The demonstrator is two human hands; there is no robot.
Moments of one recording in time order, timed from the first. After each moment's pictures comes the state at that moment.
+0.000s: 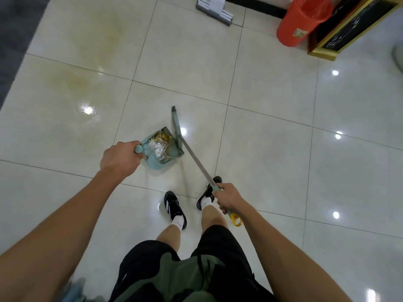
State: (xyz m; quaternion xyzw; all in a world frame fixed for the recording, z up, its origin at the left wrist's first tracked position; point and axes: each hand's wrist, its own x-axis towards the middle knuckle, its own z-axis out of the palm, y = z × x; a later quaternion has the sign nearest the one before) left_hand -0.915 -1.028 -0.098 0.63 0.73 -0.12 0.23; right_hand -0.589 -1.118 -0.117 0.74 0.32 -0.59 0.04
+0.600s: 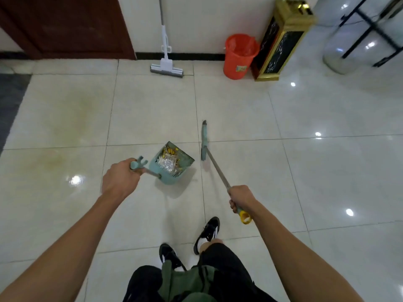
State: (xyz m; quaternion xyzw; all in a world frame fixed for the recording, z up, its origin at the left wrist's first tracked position) left_hand -0.778 -0.926 -0.015 0.64 0.72 0.03 0.26; right_hand -0.442 -1.041 -0.051 0.80 0.18 -0.55 -0.14
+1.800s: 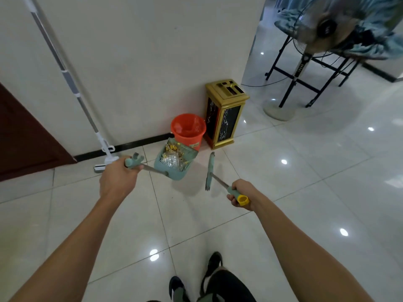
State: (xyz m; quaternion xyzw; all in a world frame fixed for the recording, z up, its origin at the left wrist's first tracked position) left_hand -0.413 -0.428 0.086 0.70 0.63 0.21 0.26; right_hand -0.106 -0.601 0.029 0.73 0.01 -0.53 -0.42
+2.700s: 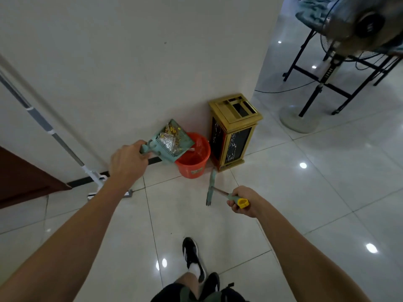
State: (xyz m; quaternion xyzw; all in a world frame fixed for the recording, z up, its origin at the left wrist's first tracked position) left_hand -0.163 -0.145 0.097 0.82 0.55 0.12 0.08; right_hand 0.114 -0.350 -0.005 0.70 -0.04 -0.59 -0.40
